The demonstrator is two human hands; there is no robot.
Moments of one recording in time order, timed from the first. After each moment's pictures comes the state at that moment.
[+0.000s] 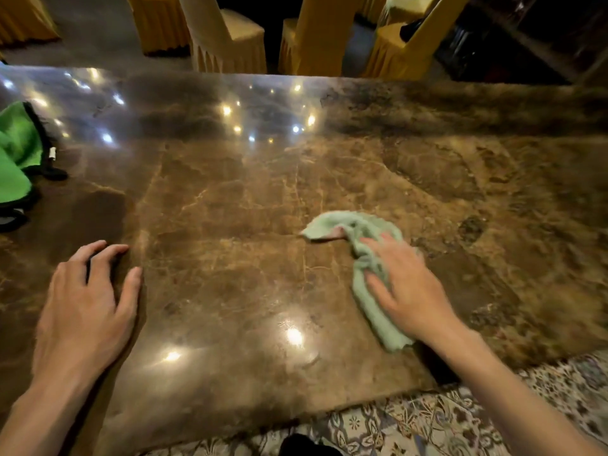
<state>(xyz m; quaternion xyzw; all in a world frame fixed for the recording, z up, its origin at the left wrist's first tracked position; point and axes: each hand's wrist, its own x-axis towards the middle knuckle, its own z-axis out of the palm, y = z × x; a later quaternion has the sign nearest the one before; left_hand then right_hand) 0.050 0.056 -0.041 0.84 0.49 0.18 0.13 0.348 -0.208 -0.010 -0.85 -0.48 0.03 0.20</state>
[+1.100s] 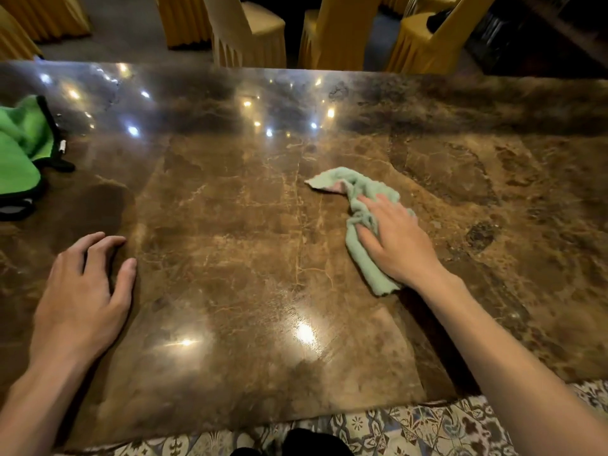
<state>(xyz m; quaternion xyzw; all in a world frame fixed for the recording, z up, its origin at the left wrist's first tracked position) 0.046 0.072 -0.066 0.85 0.47 0.24 0.09 0.407 -0.155 -0.007 -0.87 -0.47 0.06 0.14</state>
